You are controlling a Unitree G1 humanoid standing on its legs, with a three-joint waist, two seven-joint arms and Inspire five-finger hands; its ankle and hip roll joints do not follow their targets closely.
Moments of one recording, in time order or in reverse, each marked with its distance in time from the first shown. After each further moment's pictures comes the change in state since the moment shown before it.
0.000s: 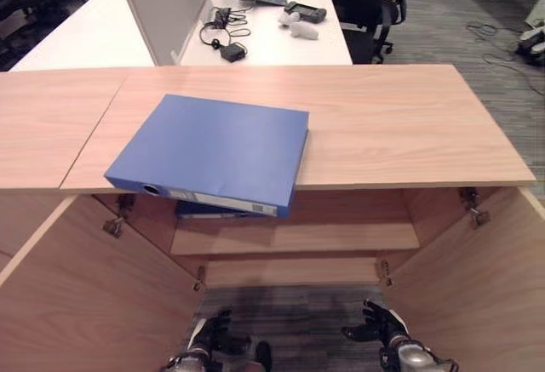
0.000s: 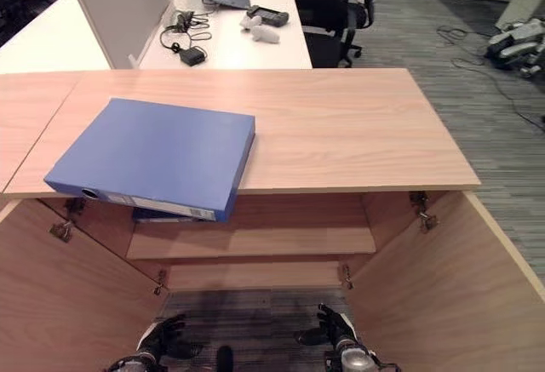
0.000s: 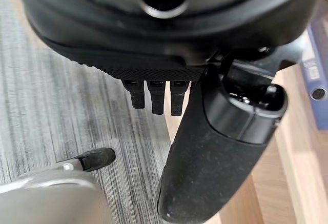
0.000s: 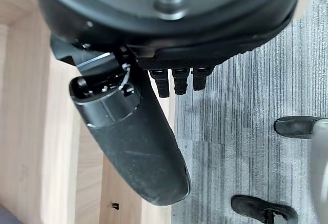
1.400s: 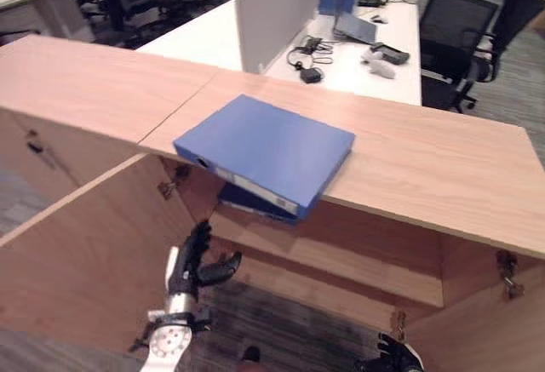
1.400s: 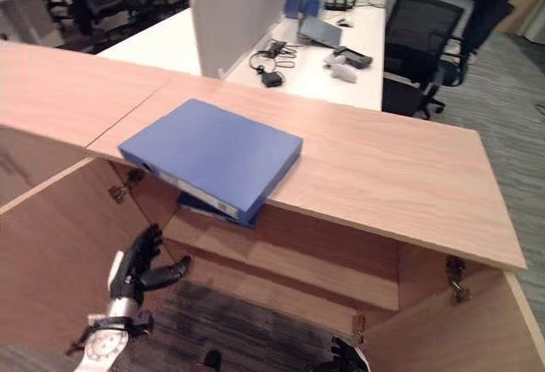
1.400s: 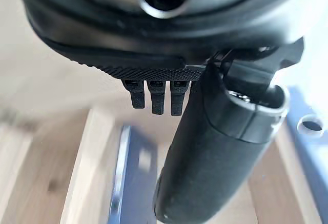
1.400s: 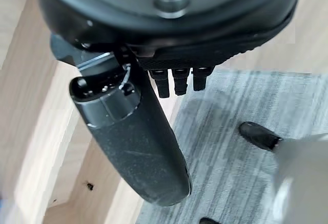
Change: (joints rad) left arm 0.222 0.103 0.195 -0.937 0.034 -0.020 0.215; right arm 0.139 -0.023 -0.009 -0.007 0.000 -0.005 -0.049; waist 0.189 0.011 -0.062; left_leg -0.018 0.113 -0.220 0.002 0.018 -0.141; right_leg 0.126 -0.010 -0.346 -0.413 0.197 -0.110
